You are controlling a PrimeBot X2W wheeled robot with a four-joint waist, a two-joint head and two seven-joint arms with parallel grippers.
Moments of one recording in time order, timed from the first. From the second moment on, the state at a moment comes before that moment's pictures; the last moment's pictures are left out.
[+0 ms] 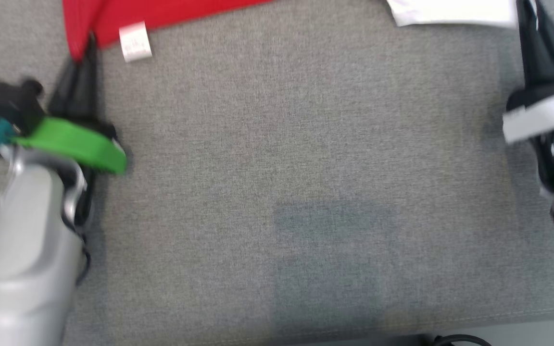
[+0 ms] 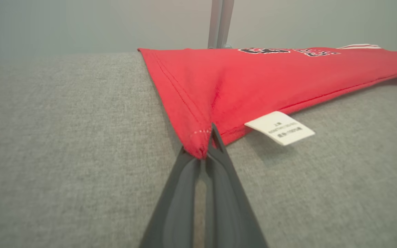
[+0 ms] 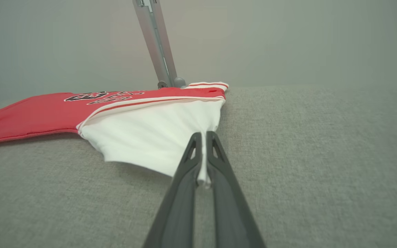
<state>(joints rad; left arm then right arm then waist) -0.76 0.30 -0.29 0.53 -0.43 -0.13 -0.27 -0.75 -0.48 0.27 0.33 0.54 0.13 -0.26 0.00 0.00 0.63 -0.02</state>
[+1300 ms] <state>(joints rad) 0.08 0.06 -0.03 0.43 -0.32 -0.13 -0.26 0.06 -0.29 0.23 0.40 0.60 0.13 -0.26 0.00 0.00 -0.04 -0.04</state>
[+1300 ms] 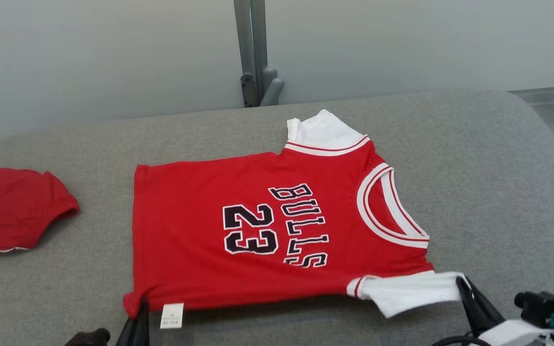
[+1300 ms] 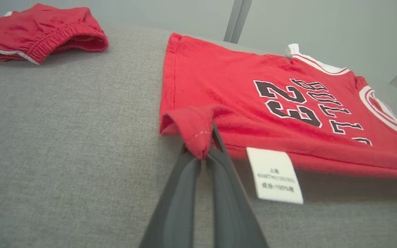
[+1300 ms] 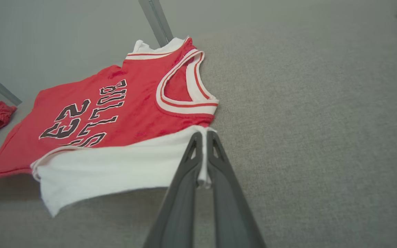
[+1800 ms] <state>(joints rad) -0.18 0.06 -0.08 0.51 -0.33 -0.13 -0.26 -0.33 -0.24 0.20 0.55 0.48 0.13 -0.26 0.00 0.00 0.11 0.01</state>
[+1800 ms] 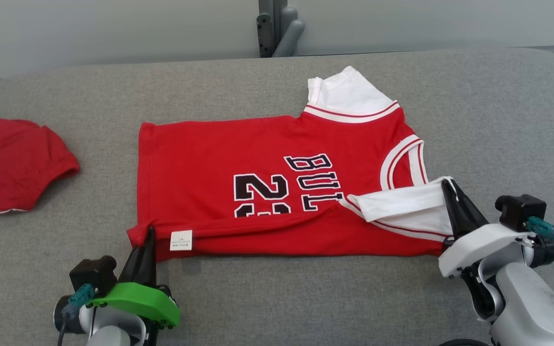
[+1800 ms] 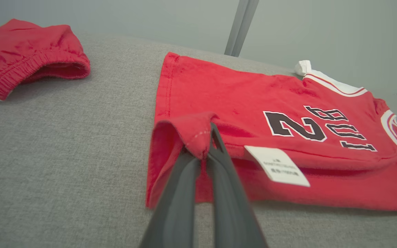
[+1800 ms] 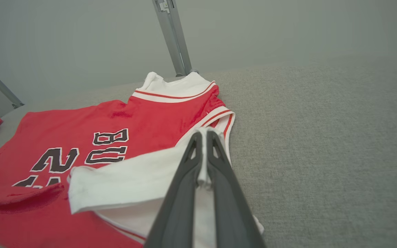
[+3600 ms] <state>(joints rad) -0.13 0.05 -0.06 0.44 -0.31 -0.13 -0.26 -0.25 -0.14 0.11 0.60 0.47 0.13 -0.27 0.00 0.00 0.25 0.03</state>
